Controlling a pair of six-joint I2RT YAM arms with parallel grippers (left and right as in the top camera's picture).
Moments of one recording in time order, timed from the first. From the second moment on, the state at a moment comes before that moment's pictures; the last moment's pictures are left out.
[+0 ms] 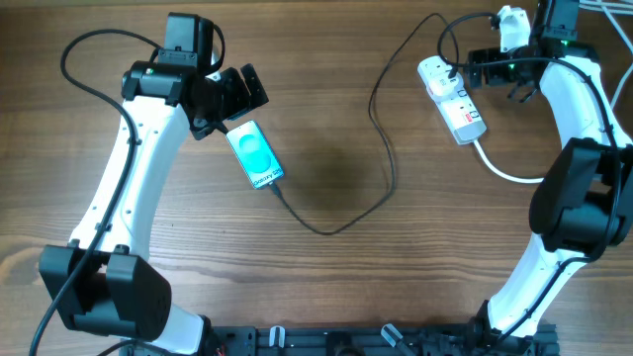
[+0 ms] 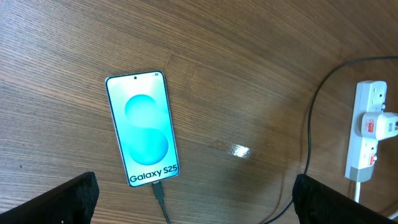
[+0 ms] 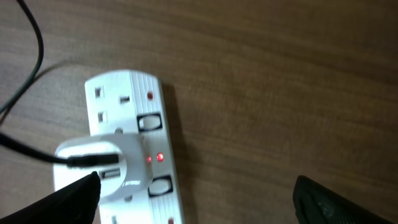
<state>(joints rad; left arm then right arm) -0.14 1.70 1.55 -0.99 0.16 -0.58 -0.18 2.11 1.71 -0.62 -0.23 -0.32</state>
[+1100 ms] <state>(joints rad) -0.13 1.29 1.22 -0.55 0.04 -0.47 -0.18 2.11 1.71 -0.61 -0.23 -0.32</state>
